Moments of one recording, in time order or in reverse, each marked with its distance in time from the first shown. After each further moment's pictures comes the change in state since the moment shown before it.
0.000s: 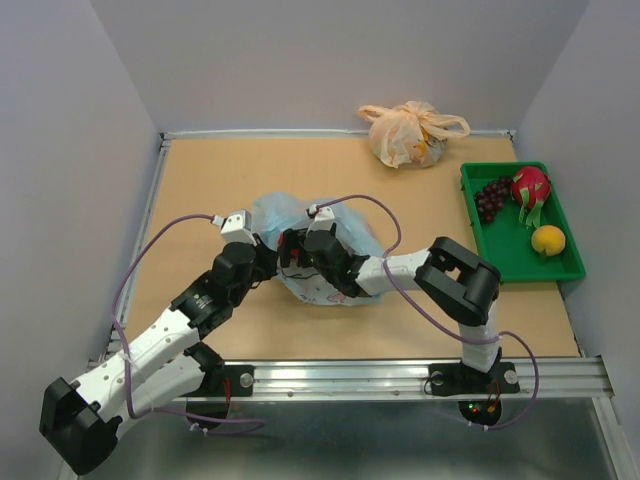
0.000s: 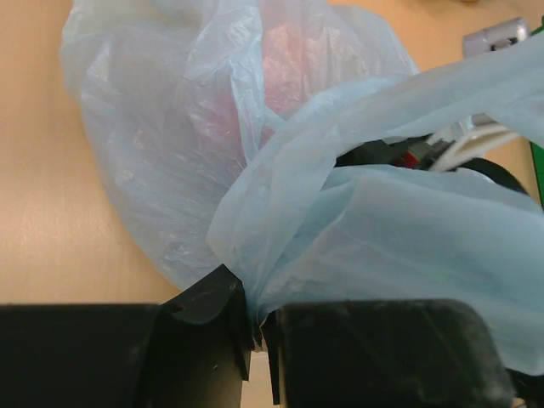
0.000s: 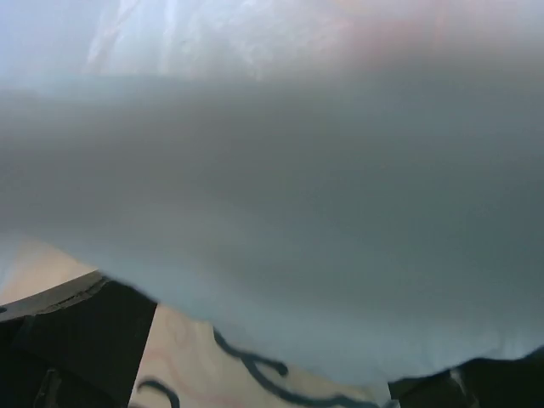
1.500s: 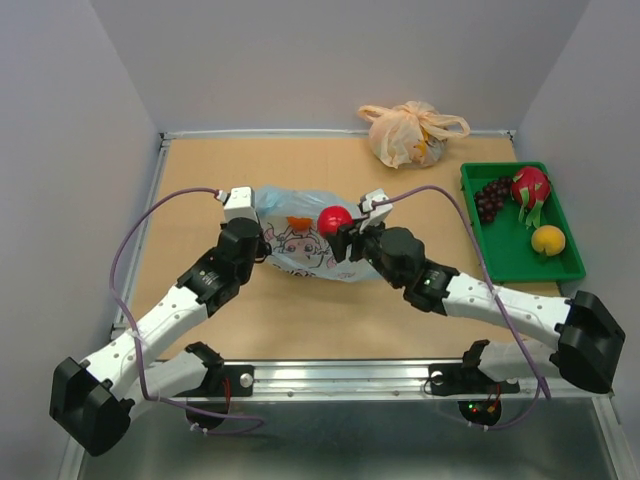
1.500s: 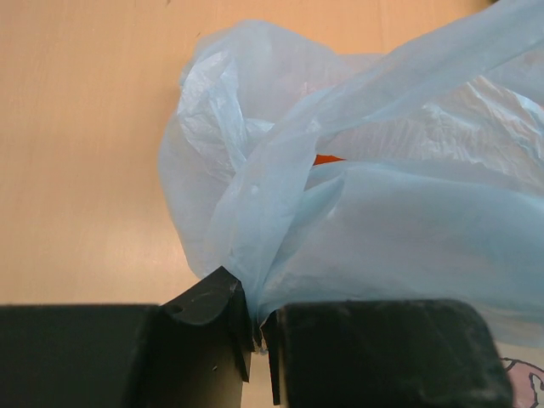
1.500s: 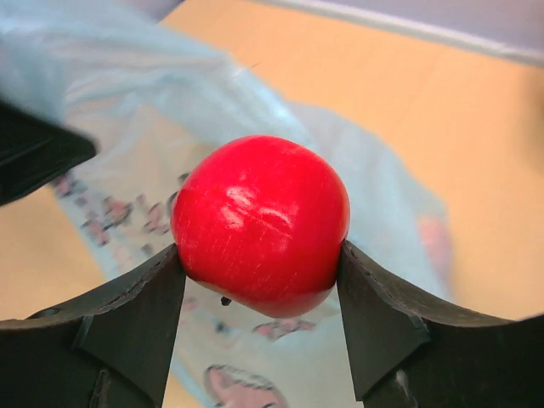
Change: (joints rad) left arm 0.043 0.163 0.174 -0.023 -0.179 0.241; right arm -0.022 -0.682 -0.311 -0.105 -0.065 -0.343
